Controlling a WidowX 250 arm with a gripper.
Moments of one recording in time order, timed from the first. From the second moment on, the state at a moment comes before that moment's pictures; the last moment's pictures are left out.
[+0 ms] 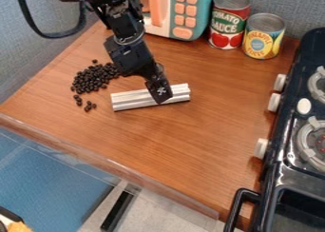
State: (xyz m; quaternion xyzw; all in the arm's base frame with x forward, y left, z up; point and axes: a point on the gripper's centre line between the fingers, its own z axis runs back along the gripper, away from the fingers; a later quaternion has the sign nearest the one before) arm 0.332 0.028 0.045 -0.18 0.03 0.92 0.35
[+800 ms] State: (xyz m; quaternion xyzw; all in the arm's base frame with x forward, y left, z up) arm 0.350 0.023 0.018 -0.13 0.03 0.90 0.41
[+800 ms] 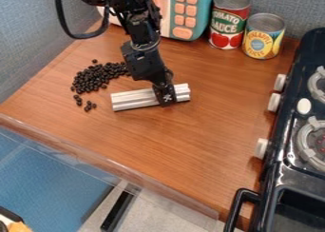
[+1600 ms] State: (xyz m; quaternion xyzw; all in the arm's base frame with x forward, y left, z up) arm 0.322 0.031 0.014 -0.10 0.07 0.90 0.42
